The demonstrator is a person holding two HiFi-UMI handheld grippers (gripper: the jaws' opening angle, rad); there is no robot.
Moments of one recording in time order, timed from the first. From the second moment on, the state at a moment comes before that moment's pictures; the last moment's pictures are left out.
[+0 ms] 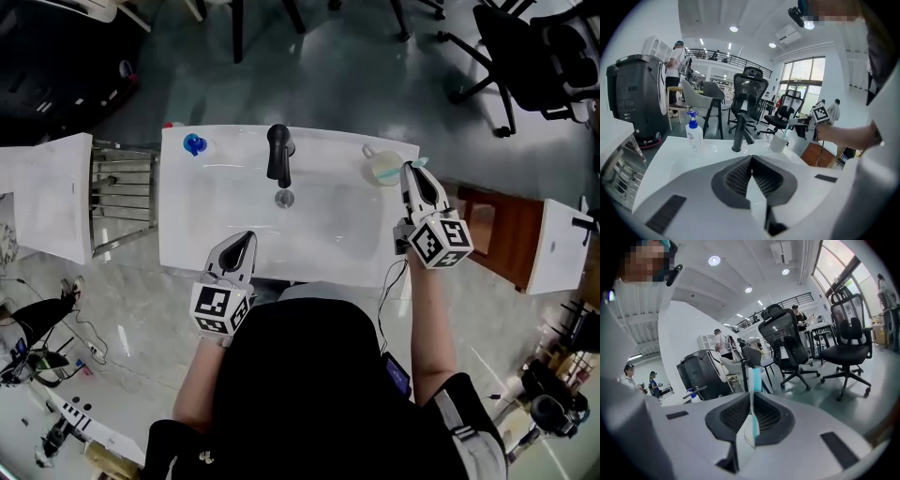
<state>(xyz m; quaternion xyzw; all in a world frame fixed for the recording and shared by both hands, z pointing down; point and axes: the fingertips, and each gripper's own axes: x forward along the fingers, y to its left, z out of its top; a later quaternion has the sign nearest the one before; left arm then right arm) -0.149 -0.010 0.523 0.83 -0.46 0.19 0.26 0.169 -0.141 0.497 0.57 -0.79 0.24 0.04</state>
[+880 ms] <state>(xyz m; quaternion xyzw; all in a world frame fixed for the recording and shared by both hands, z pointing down) -0.151 -0.006 0.535 0.82 -0.46 0.21 0.27 0.173 -0.155 0.554 0.58 -0.76 0.28 0.10</state>
